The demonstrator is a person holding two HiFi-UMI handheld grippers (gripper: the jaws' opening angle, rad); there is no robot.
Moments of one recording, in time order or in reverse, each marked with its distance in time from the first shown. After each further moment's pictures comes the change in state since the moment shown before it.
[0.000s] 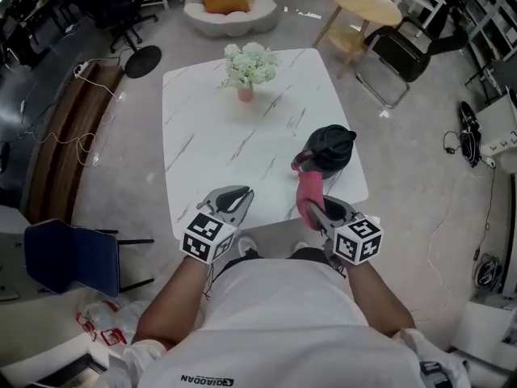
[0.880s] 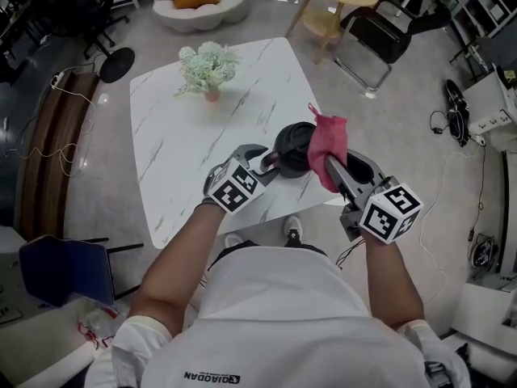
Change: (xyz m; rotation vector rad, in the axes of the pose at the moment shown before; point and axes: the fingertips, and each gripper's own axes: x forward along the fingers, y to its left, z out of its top) left arm 0.184 -0.037 0.022 0.347 0.206 -0.245; right arm -0.068 -0.067 0.155 -0.055 -0.234 -0.048
